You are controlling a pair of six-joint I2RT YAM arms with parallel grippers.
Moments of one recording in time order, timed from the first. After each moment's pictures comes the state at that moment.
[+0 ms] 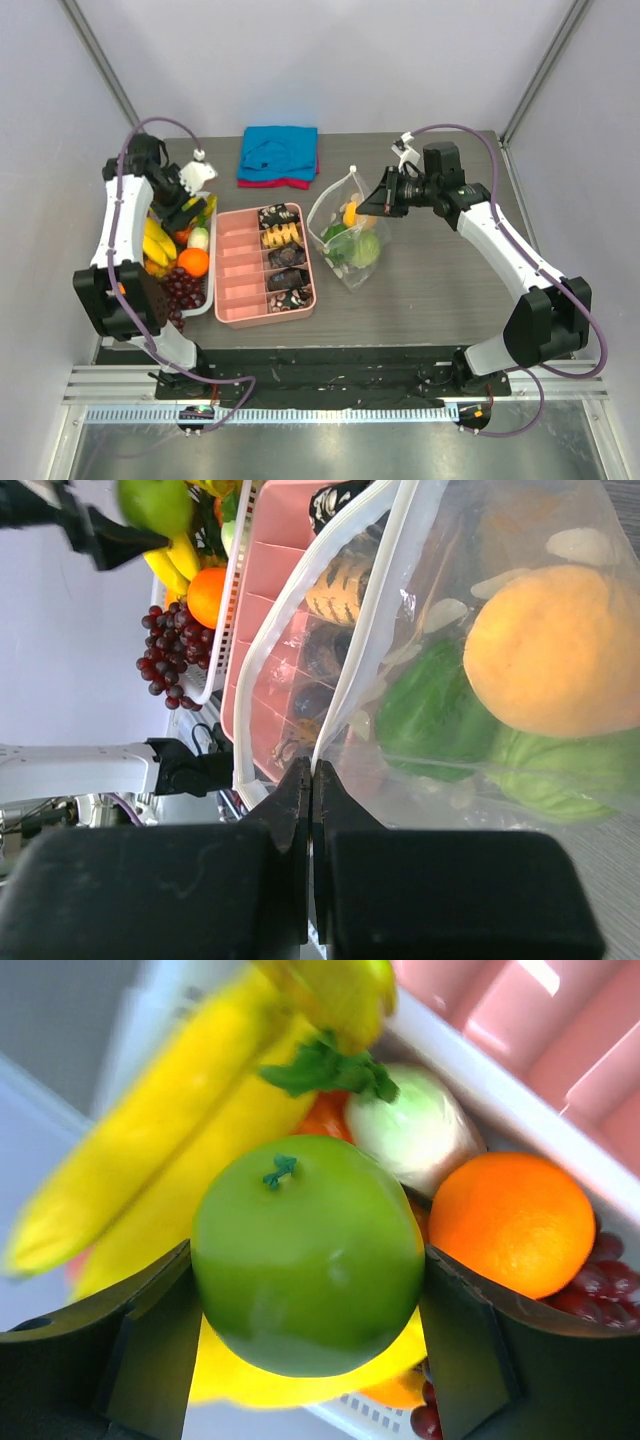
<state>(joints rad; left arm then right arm) 0.15 1.64 1.55 -1.11 0.17 1.06 0.29 1.45 1.25 -0.41 -0.73 0.53</state>
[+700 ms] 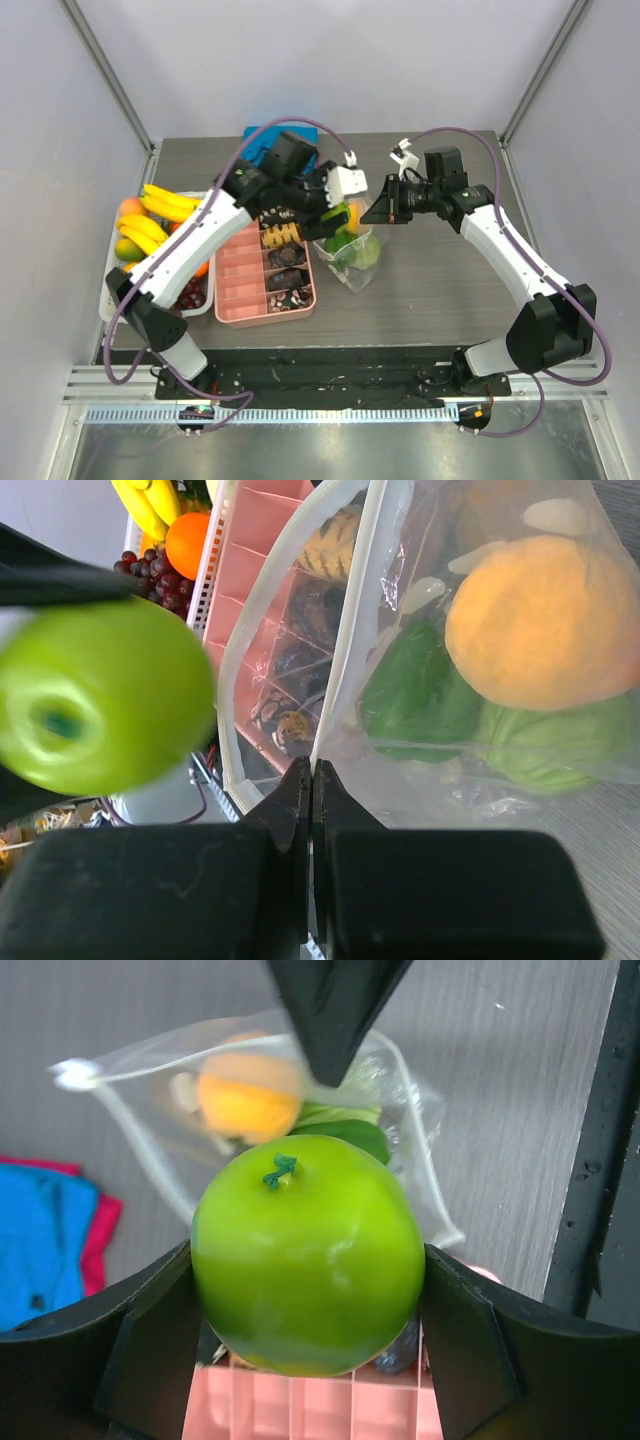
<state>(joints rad) -0.70 1.60 1.85 -1.02 0.38 0.61 0.29 1.41 1.24 -0.52 -0.76 0.38</state>
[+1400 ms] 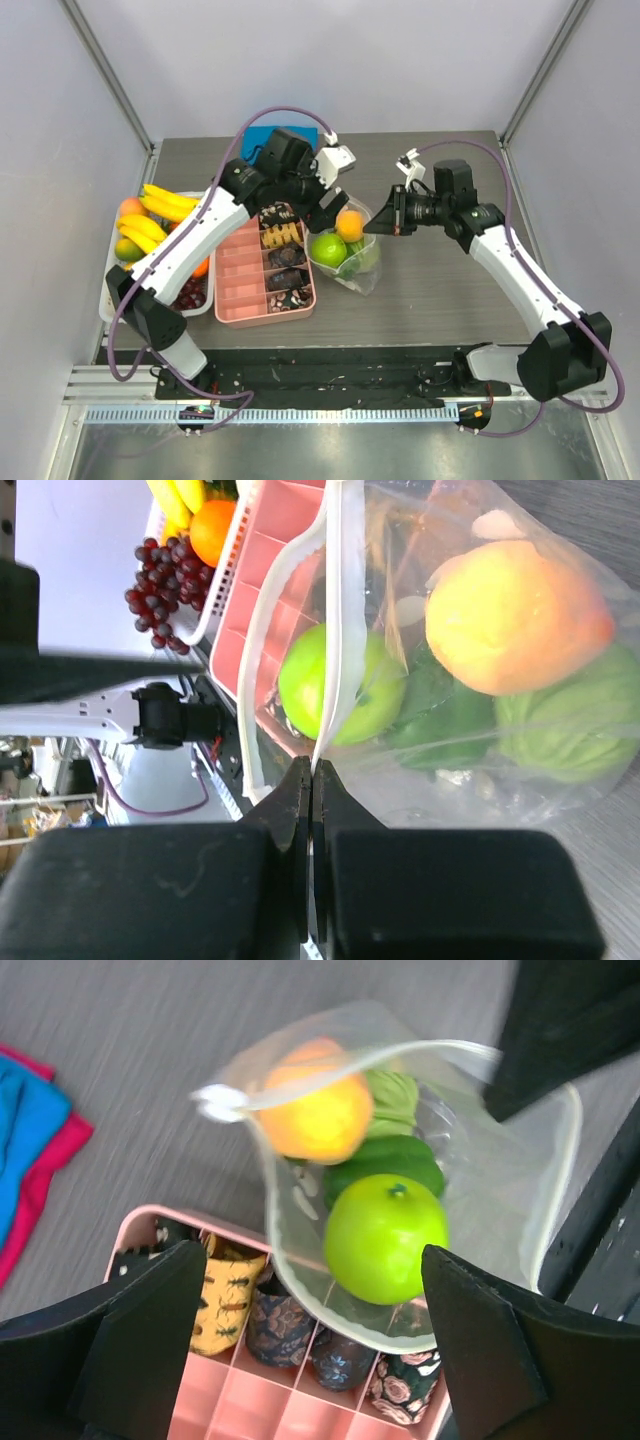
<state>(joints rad) -0.70 1.65 1.78 -0.91 0.27 0.32 0.29 1.29 1.14 -0.48 -0.78 0.38</state>
